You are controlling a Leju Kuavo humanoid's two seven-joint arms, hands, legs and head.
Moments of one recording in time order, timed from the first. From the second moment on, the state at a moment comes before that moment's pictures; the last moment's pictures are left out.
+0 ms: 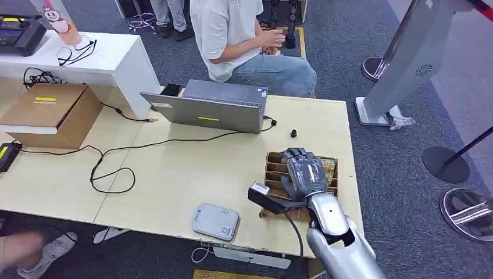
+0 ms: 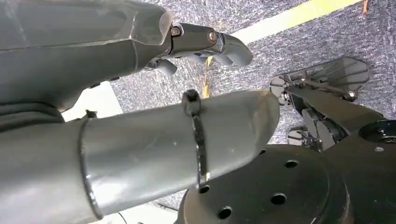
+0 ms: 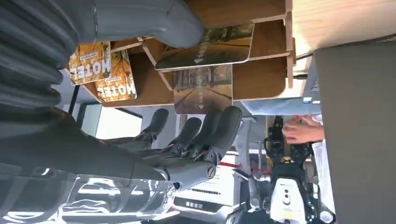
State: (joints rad) left arm 0.00 -0.14 1.25 -0.47 -1.36 -0.52 -0.13; right arm -0.32 0.00 0.44 -1.27 1.31 -0.06 0.14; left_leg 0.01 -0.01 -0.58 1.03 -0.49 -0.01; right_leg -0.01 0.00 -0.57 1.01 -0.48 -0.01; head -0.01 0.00
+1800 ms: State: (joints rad) left arm -0.02 -0.13 1.25 -0.43 -1.38 -0.49 -0.14; right arm -0.24 -0.01 0.44 -1.37 1.33 -0.06 0.11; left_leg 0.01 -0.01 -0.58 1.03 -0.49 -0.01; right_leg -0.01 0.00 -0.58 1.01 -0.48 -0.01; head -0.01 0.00
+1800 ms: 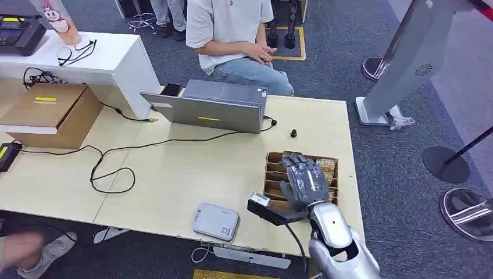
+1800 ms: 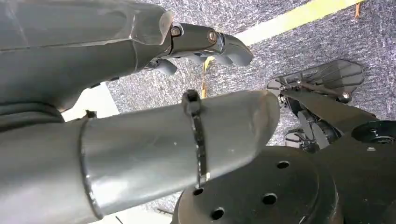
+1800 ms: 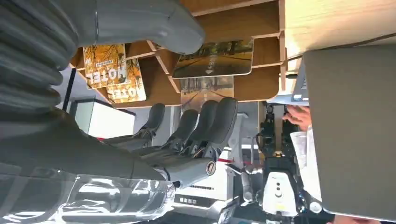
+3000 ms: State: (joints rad) left arm -0.02 -0.13 1.27 -0.43 -1.39 -0.50 -0.14; right arm -0.29 0.00 0.50 -1.31 1.31 -0.04 0.10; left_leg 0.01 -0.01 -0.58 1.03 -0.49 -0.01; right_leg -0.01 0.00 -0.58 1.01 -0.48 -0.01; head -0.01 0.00
